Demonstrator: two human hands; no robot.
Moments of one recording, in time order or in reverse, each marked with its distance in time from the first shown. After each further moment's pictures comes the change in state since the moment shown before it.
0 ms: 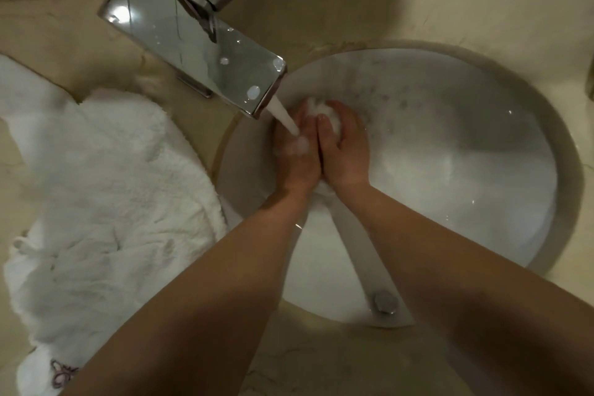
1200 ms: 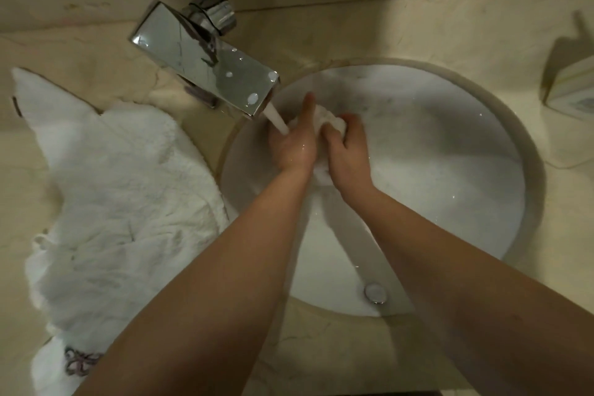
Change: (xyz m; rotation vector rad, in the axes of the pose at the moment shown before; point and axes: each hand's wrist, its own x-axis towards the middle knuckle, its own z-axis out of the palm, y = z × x) left_hand 0.011 0.058 0.002 -0.157 0.172 -0.381; right_hand -0.007 -0.026 -0.029 0.225 -0.040 0.181
